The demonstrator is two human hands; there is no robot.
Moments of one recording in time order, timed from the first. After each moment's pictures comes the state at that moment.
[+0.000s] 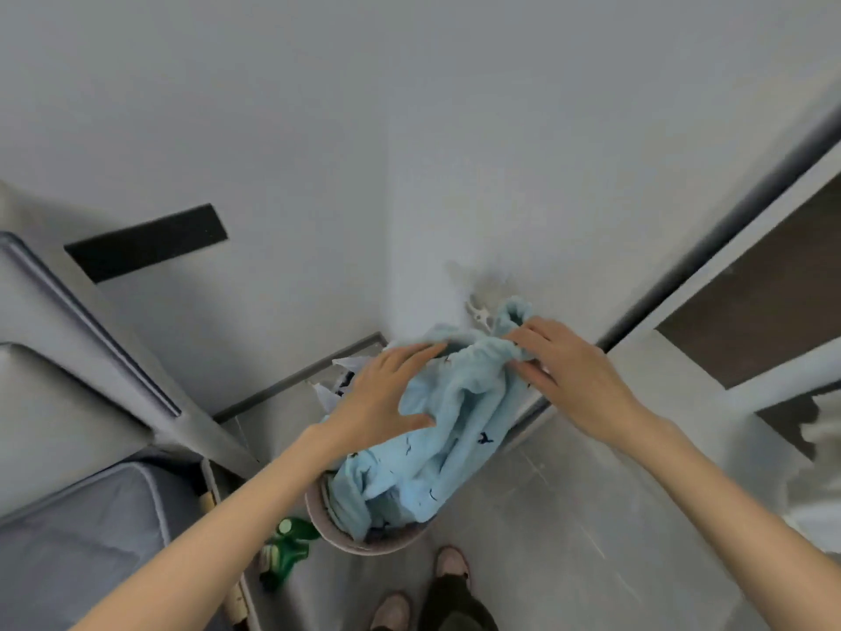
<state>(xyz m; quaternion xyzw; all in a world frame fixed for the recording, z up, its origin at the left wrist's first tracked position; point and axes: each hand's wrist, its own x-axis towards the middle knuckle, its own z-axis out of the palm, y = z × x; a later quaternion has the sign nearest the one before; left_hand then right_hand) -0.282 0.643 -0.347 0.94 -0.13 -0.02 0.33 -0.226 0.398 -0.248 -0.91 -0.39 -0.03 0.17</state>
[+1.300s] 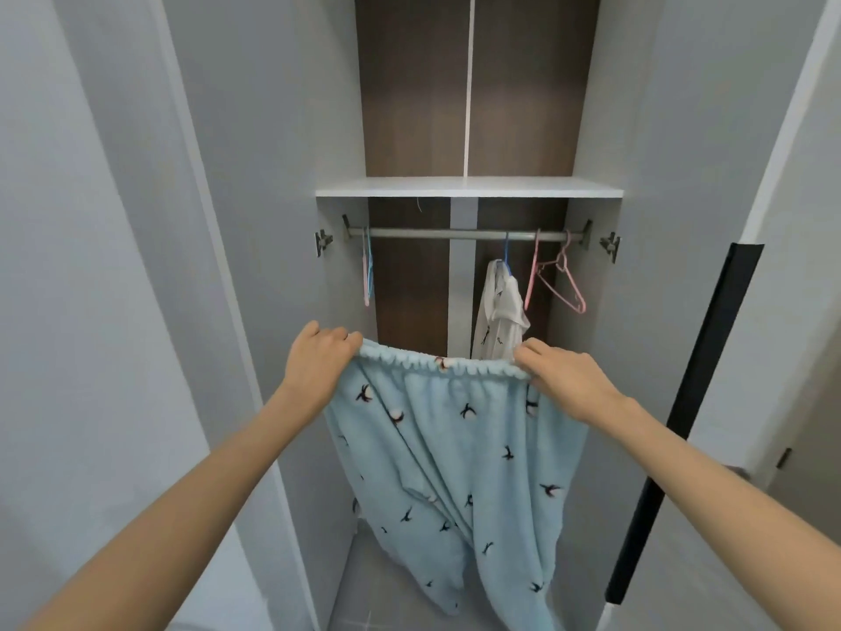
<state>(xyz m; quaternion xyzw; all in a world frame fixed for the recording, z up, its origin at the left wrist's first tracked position) -0.297 0.251 -0.065 0.85 -0.38 0.35 -0.11 -0.478 -0.022 -0.081 -0.98 0.07 -0.16 -0.09</state>
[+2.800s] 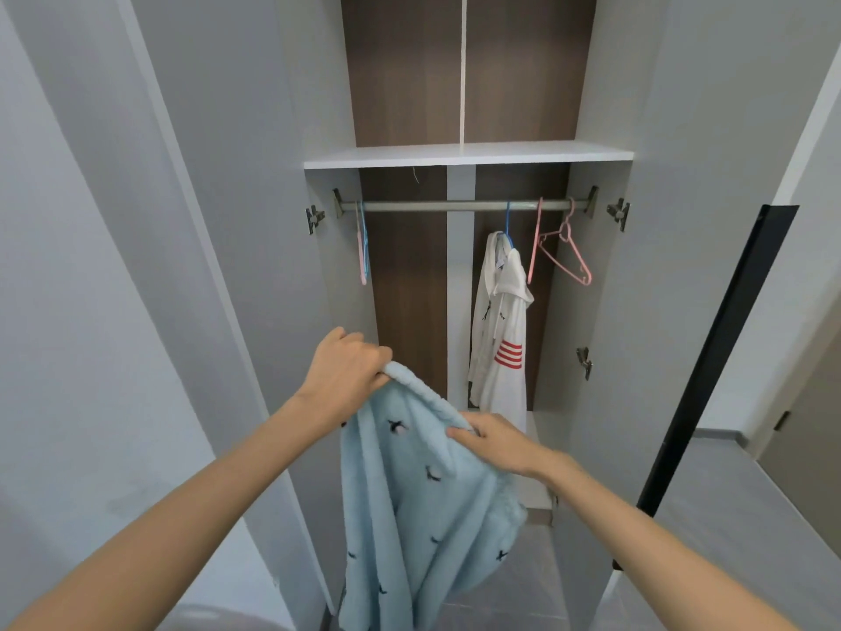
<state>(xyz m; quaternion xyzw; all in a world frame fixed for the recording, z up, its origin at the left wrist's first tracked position) -0.303 0.238 -0.088 0.81 -0.49 0.32 -0.03 -0.430 0.049 -0.184 -0.91 0.05 -0.02 0.41</state>
